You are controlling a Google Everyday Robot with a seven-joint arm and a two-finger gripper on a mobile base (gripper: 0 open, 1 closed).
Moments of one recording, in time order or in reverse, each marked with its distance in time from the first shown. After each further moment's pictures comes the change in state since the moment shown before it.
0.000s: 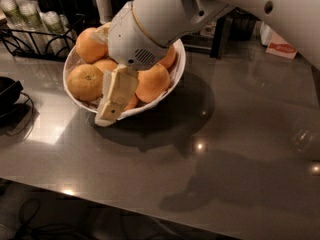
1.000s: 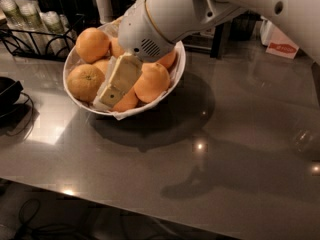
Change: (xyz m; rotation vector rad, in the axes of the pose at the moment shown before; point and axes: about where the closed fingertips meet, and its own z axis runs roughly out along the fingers) arm 0.009 -0.027 -0.011 0.075 -0.064 0.152
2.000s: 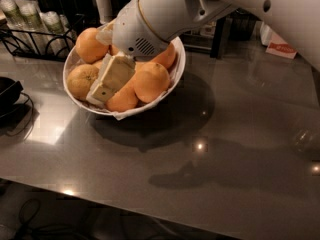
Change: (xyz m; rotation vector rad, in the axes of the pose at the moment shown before) arm -0.003 -0.003 0.008 -0.016 0.008 -0.015
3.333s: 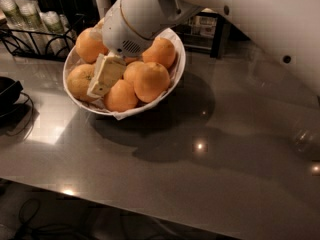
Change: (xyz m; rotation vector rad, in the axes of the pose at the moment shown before) arm 0.010 -0.038 0.033 0.052 0.092 -0.140
